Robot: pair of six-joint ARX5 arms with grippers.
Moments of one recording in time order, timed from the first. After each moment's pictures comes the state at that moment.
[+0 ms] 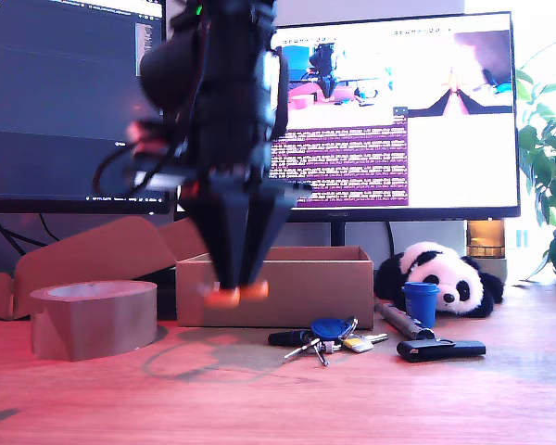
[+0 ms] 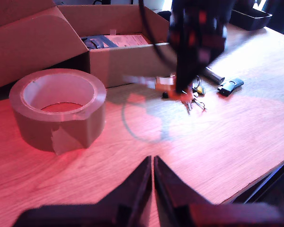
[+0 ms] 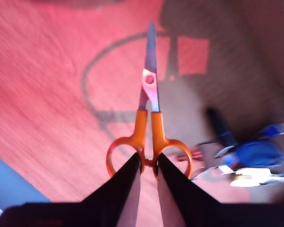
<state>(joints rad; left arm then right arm) -0.48 0.05 0.06 -0.35 0.22 -0.15 0.82 2.22 2.03 -1.32 -0.01 0.01</state>
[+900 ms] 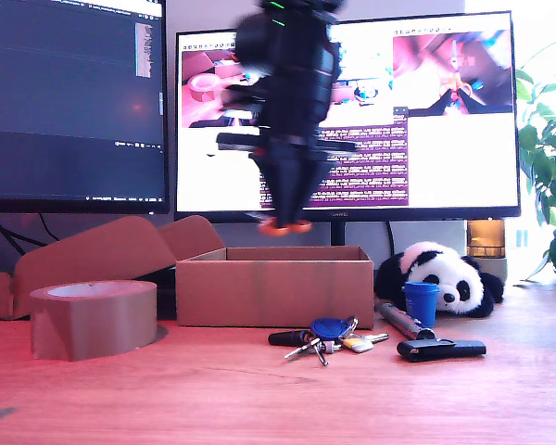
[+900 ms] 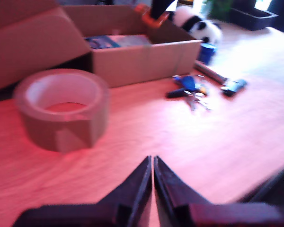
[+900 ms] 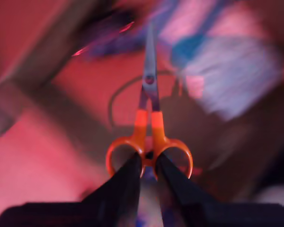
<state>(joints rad) -0.48 0.05 0.06 -0.33 0.17 -0.15 0.59 2.22 2.15 -1.15 0.08 0.00</state>
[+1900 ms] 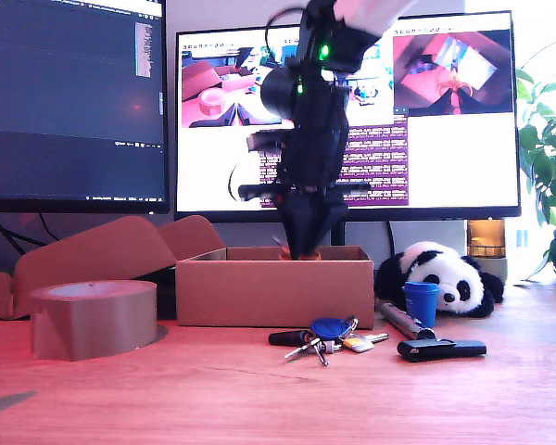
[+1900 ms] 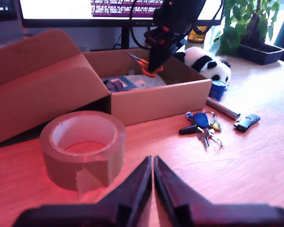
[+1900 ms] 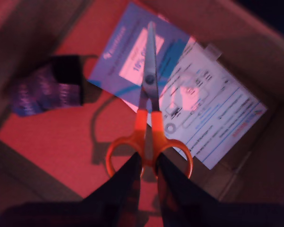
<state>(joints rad) -0.48 0.05 0.06 -0.22 0.14 -0.13 0.54 2.33 2.15 -1.00 0.08 0.00</state>
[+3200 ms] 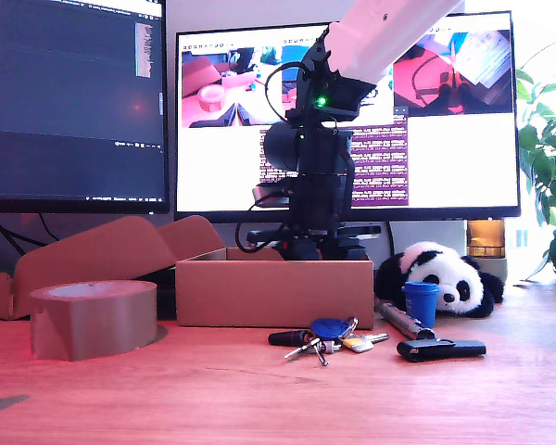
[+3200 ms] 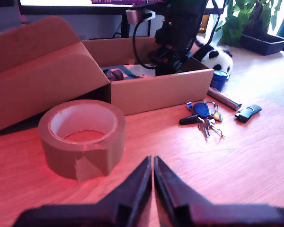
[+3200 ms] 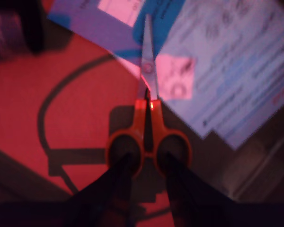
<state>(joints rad) -0.48 0.05 0.06 -0.26 0.14 -0.13 0.53 2.42 2.15 -1.09 0.05 0.00</state>
